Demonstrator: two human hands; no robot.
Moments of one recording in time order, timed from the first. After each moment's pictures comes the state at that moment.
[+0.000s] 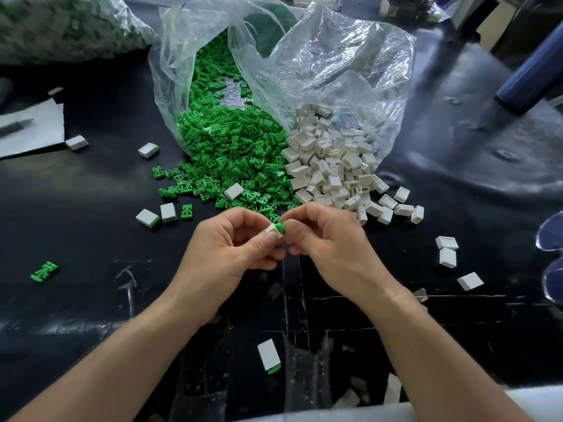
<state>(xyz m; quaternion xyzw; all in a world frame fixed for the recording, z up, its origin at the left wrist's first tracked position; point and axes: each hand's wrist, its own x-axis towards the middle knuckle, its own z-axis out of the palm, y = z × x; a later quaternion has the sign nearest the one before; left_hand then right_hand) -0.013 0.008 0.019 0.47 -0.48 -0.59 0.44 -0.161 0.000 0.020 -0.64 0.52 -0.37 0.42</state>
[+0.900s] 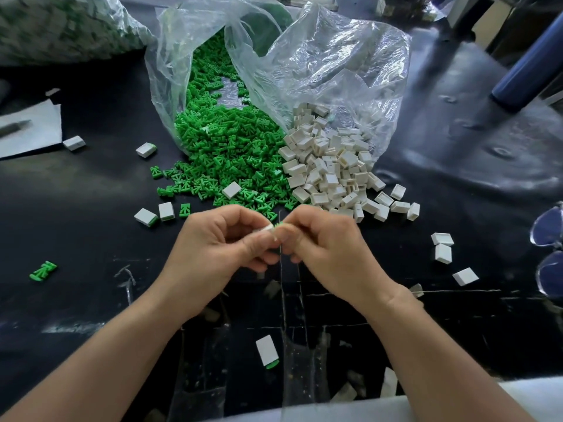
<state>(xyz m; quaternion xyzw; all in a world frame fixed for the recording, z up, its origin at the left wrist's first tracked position) -0.004 0.009 0.027 0.45 -0.55 -0.56 0.43 -0.161 0.009 0.030 -0.71 0.50 -0.35 0.35</state>
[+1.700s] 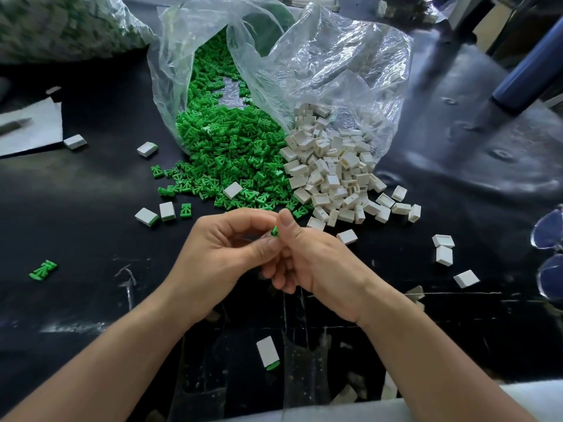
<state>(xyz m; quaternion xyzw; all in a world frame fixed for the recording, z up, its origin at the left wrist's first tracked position) -0.008 0.012 0.024 0.35 -0.55 -0.60 0.47 -0.150 0.013 0.029 -0.49 0.42 -0.29 0.70</state>
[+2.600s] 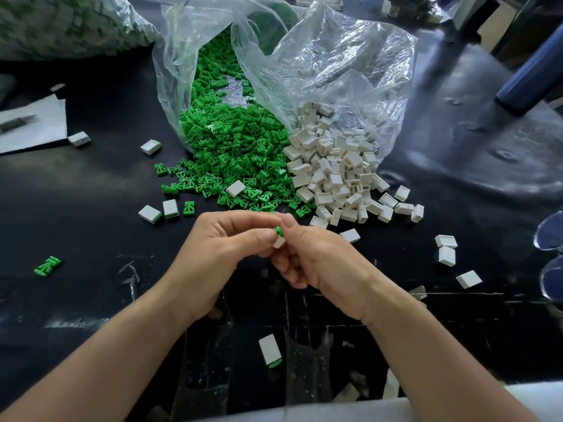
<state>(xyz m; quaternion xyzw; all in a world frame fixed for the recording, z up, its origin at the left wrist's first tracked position) -0.004 0.008 0.024 0.39 -0.50 -0.64 0.44 -0.152 0.011 0.027 -0.50 0.44 -0.28 0.69</state>
